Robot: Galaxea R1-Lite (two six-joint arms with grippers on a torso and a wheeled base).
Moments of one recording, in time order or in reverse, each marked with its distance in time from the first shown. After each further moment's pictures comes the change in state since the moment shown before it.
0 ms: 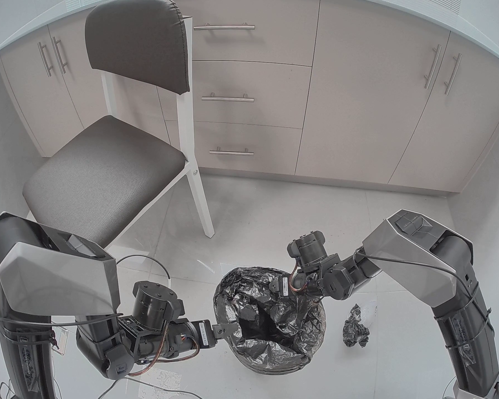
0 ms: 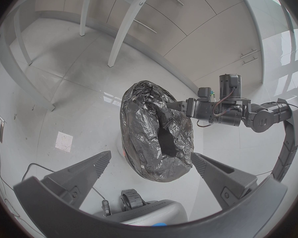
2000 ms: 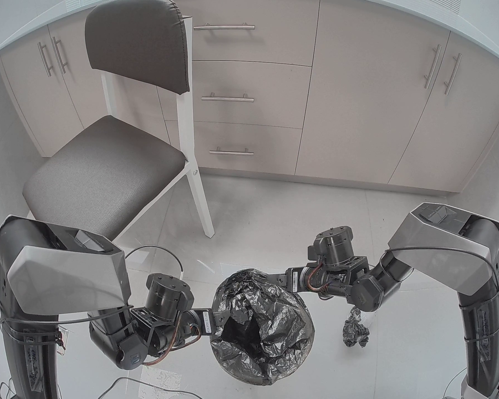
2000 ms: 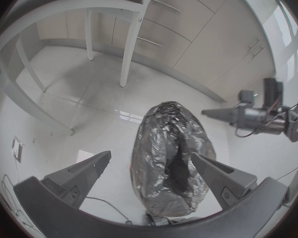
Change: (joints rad) left arm -0.004 0.033 -0.131 0.106 0.257 0.141; right arm -0.018 -0.167 0.347 -0.420 0.194 -0.021
